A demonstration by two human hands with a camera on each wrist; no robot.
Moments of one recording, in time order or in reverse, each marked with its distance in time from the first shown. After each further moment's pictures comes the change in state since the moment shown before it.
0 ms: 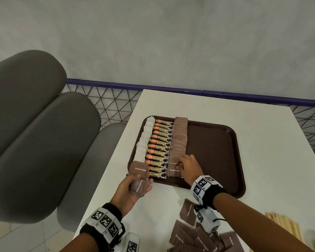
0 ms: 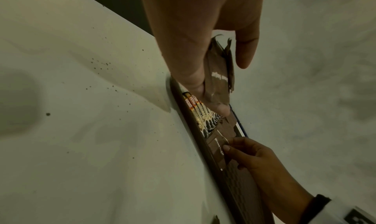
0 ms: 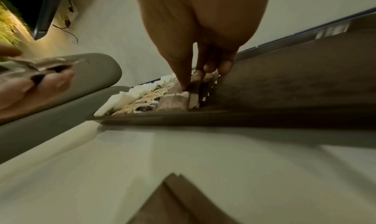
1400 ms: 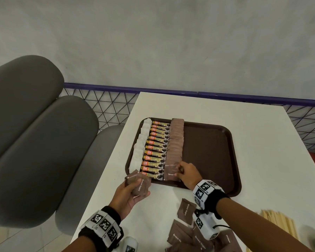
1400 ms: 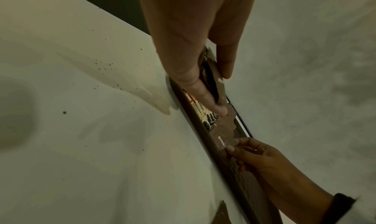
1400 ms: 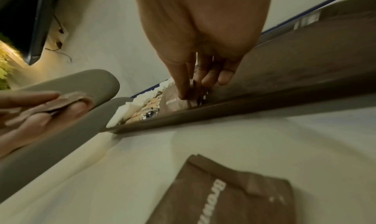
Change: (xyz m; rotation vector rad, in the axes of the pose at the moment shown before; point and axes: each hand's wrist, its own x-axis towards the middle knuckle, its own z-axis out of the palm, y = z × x) left_hand -0.001 -0.009 -0.004 0.103 0.029 0.010; right_hand -0.019 0.000 -0.004 0.261 -0.129 0.181
